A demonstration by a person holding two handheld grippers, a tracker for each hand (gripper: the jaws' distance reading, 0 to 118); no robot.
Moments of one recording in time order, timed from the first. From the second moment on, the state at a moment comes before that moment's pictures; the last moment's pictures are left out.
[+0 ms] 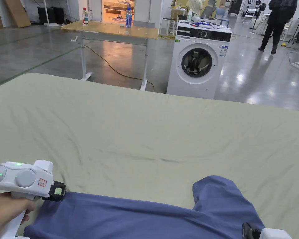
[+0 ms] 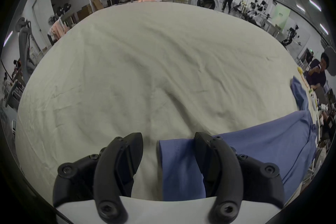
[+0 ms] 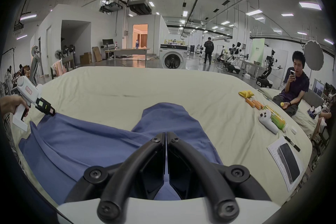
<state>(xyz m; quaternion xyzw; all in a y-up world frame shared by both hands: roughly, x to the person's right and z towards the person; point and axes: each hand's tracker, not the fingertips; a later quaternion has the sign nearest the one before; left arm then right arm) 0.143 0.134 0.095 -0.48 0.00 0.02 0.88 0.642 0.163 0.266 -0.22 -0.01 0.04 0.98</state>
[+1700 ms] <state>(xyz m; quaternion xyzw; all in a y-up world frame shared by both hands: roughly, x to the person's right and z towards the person) 0.135 0.196 0.179 -0.35 -0.04 0.04 0.93 0.750 0.169 0.098 -0.43 0.01 0.01 0.90</state>
